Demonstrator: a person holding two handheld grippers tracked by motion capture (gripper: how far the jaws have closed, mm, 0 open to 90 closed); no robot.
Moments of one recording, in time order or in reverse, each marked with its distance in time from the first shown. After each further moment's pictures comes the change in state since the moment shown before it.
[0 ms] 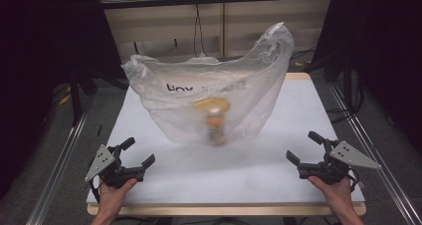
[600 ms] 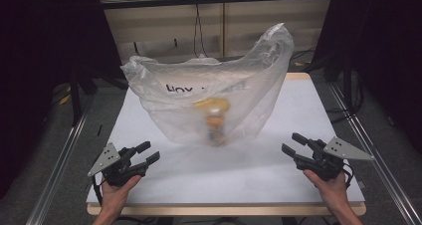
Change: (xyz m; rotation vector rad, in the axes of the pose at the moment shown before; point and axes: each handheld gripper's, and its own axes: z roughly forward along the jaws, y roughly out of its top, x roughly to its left) left arm -0.011 0.015 0.007 0.079 -0.113 -0.014; right arm 0.001 0.005 0.012 0.062 0.087 0.019
